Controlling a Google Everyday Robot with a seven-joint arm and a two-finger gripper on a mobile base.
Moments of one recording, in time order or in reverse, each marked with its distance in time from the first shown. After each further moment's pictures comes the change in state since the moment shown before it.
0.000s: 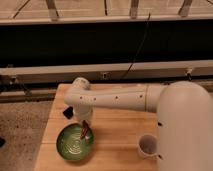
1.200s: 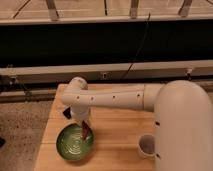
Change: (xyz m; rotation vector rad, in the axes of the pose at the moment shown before) arm -0.006 -0.011 -0.004 0.001 -0.011 -0.078
